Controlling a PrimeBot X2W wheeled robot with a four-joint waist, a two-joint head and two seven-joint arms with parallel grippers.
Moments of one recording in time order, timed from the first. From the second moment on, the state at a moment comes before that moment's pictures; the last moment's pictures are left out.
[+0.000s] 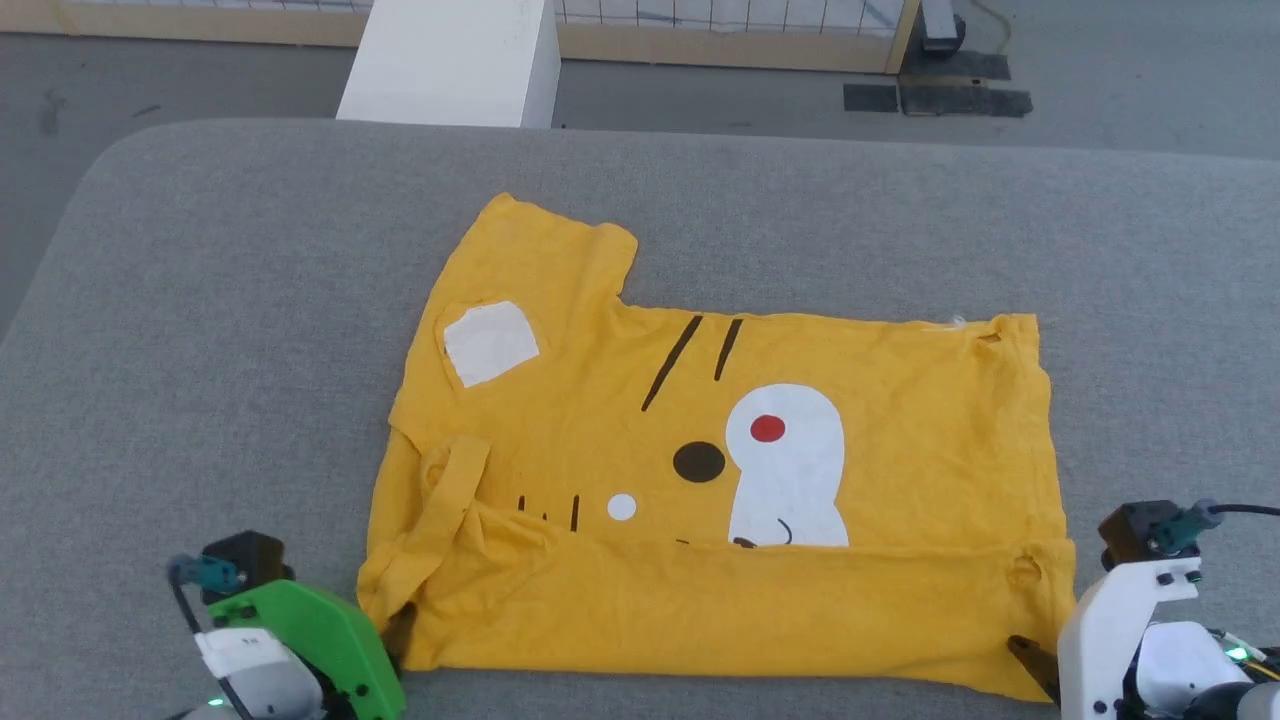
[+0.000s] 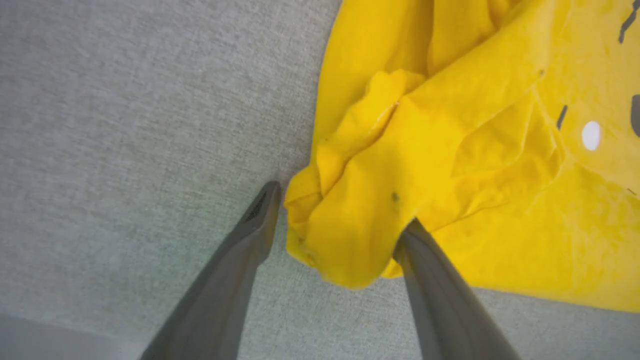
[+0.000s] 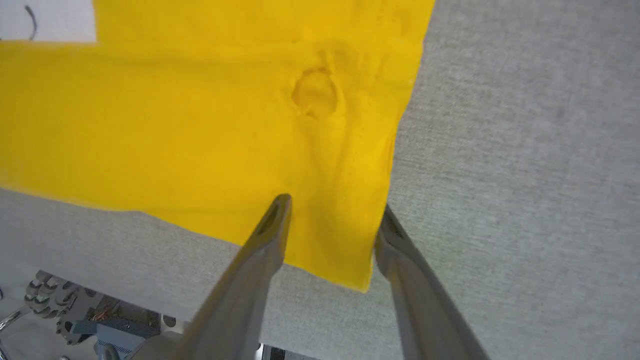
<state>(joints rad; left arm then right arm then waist) 0.00 0.42 -0.31 0.00 -0.84 0.35 0.48 0.05 -0.18 -0.08 -0.05 0.29 0.13 0.97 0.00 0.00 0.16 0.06</state>
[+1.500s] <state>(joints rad) -1.20 0.35 -0.44 0.68 -0.66 0.04 0.67 -0.46 -0.23 -0.10 -0.23 0.32 0.13 0.67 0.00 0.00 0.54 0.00</state>
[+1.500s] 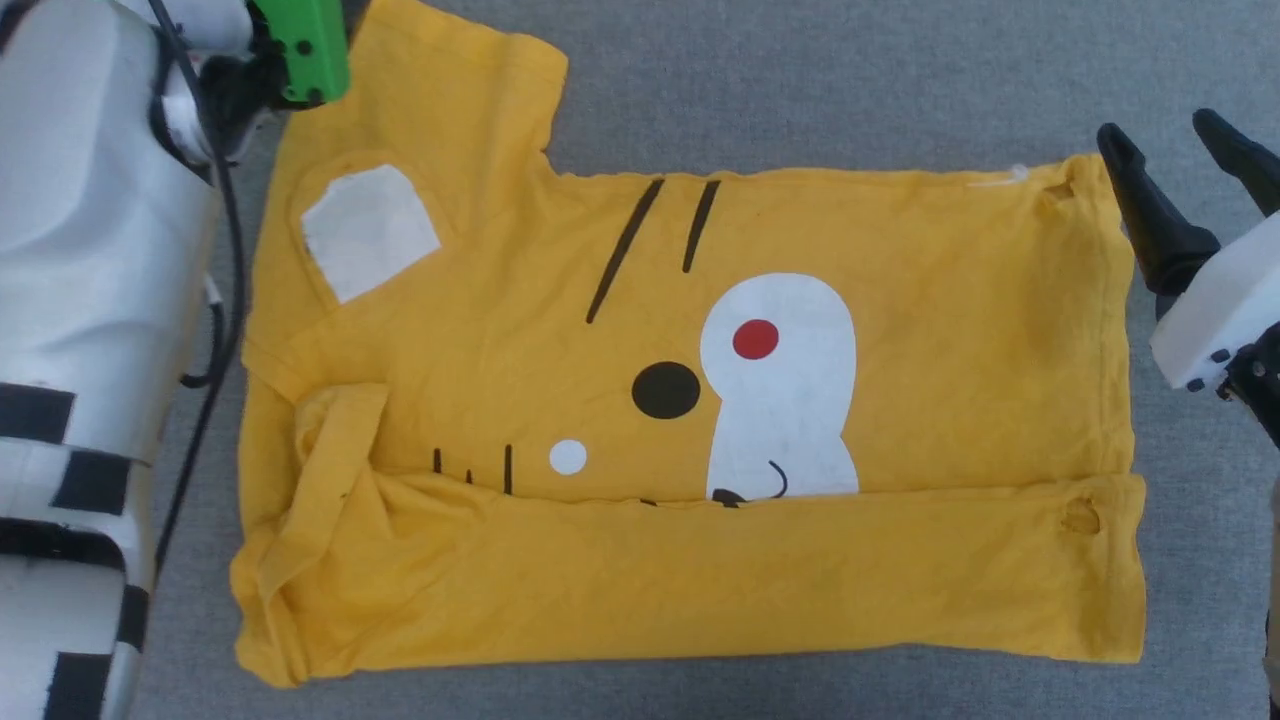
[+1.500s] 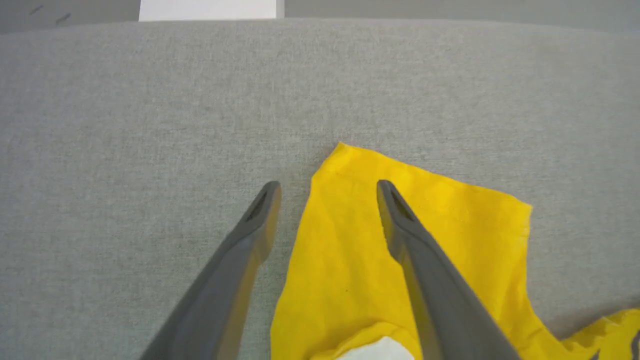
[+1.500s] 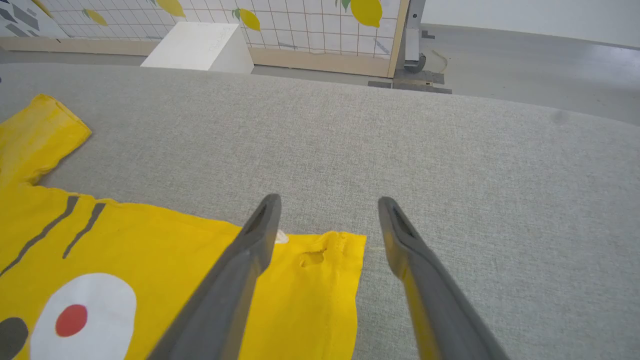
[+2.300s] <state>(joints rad) -1.09 0.38 -0.37 0.51 -0.79 0.10 0.83 -0.45 -0.28 -0.09 -0.25 0.29 0.13 0.77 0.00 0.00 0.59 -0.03</state>
